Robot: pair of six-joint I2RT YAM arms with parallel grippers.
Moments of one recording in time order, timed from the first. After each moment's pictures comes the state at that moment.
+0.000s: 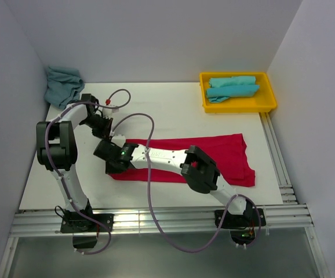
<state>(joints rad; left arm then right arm) 0.01 1.98 1.43 -0.87 0.46 0.42 1.20 2.30 1.97 -0.66 0.20 1.07</state>
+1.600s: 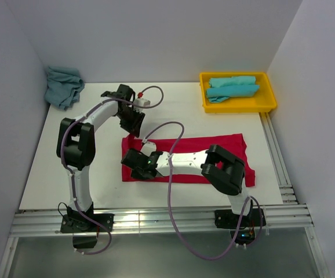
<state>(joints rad) -0.33 2.06 1.65 -0.88 0.33 0.23 1.18 1.97 1.33 -0.43 0.29 1.29</state>
